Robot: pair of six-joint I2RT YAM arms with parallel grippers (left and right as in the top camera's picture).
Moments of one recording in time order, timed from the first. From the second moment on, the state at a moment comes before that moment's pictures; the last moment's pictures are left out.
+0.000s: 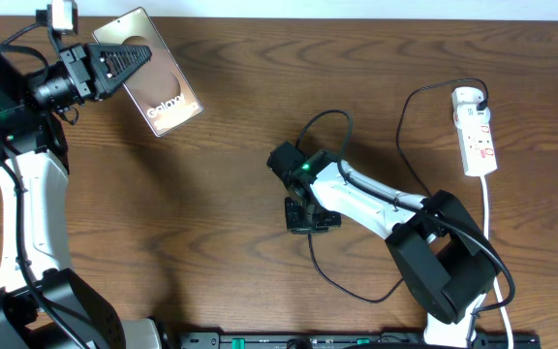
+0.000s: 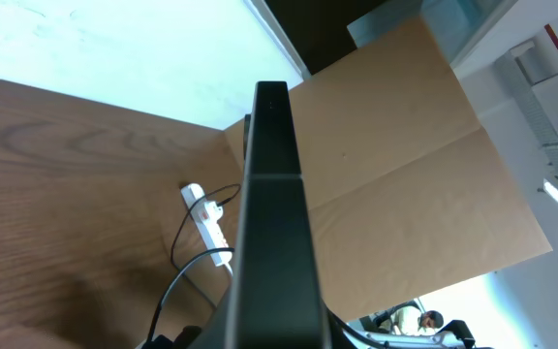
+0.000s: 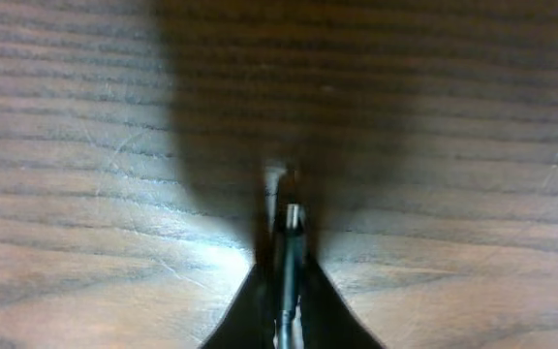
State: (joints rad) left arm 0.38 1.56 1.25 0.36 1.50 -1.06; right arm 0.73 1.97 1.25 -0.91 -0.09 0.66
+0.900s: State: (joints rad) left arm 0.38 1.56 1.25 0.36 1.50 -1.06; right arm 0.74 1.98 1.26 -0.98 -0.14 0.66
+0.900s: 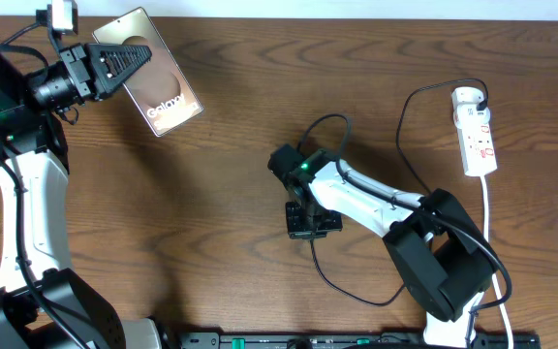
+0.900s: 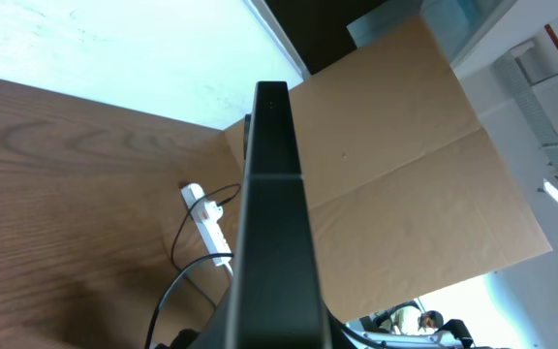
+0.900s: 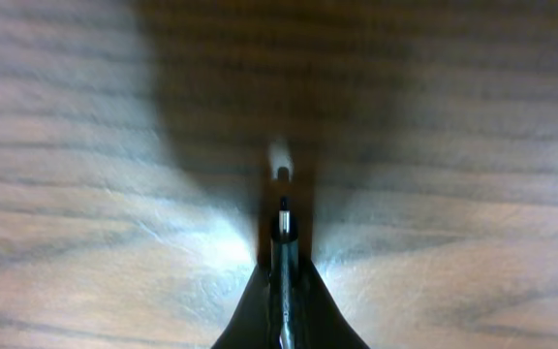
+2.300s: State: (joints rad) left arm 0.37 1.56 1.25 0.36 1.50 -1.06; right arm 0.55 2.06 1.94 -1.43 -1.18 -0.56
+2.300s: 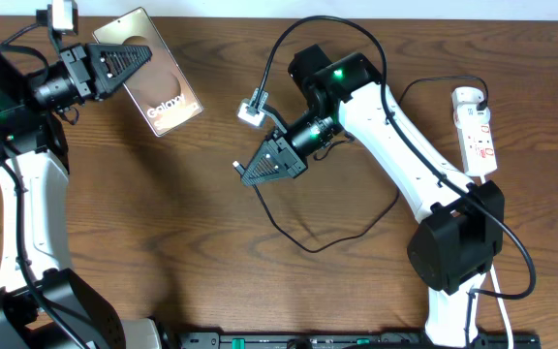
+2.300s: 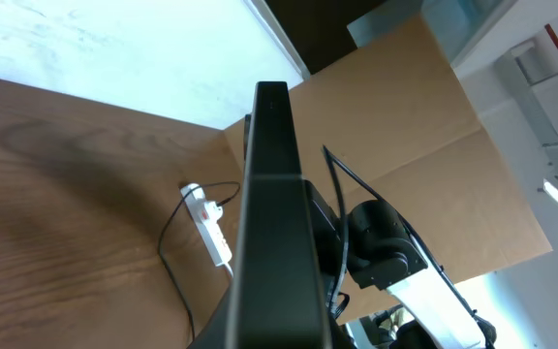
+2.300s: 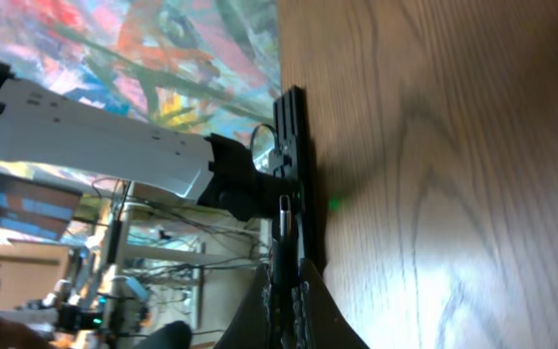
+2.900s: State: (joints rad) left arm 0.26 1.56 1.25 0.36 1.50 -1.06; right arm 0.55 2.06 1.94 -1.02 -1.29 -0.38
